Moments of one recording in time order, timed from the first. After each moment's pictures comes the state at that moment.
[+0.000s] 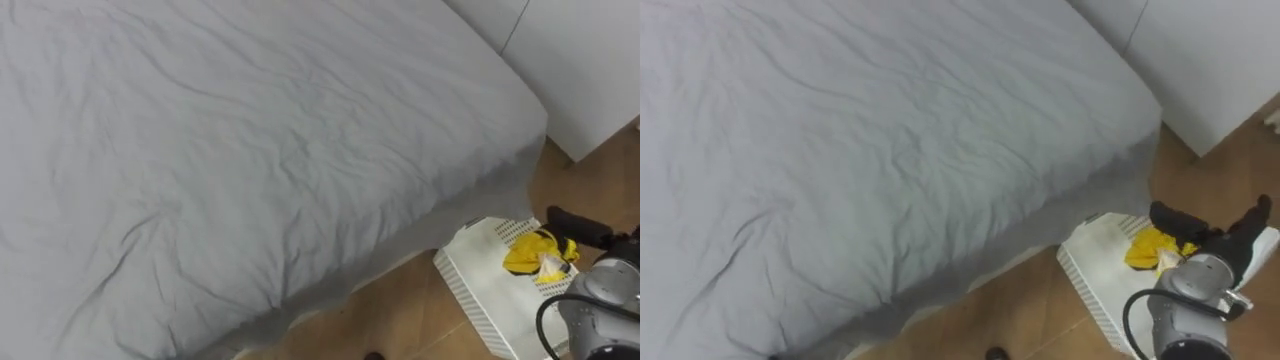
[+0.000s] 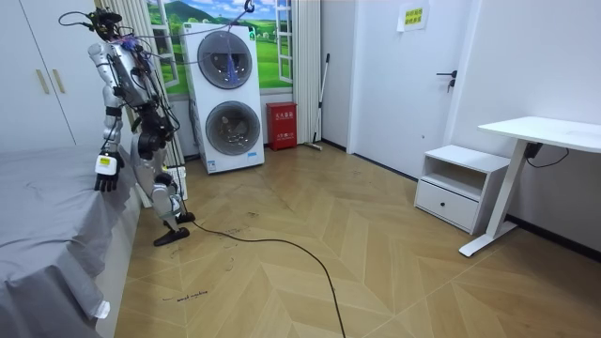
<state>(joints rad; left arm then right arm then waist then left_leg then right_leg) 0.07 0.23 -0.26 1.02 -0.44 -0.07 0.05 -0.21 -0.41 -0.20 0.85 0.35 -0.13 -0.54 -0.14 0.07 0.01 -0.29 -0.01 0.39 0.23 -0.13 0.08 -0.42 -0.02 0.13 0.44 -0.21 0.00</state>
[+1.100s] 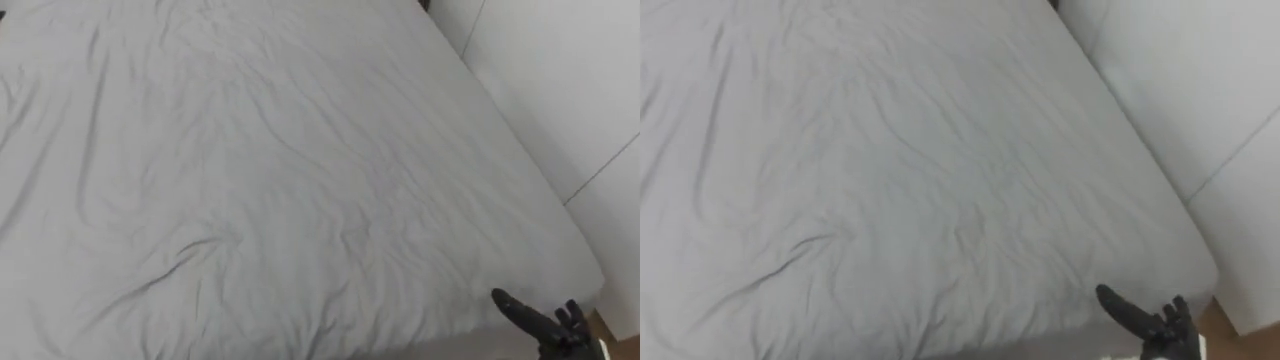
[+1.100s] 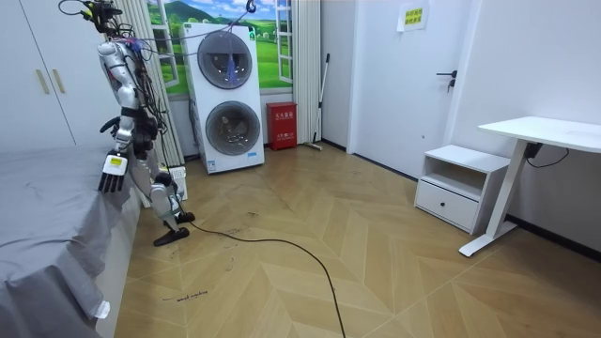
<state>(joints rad) 0.23 0.20 -0.08 0.99 -0.22 -0.14 0.06 0.10 -0.27 -0.13 0.78 0.71 -0.16 -0.19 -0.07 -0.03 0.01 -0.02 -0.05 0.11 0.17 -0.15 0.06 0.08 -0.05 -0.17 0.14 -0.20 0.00</state>
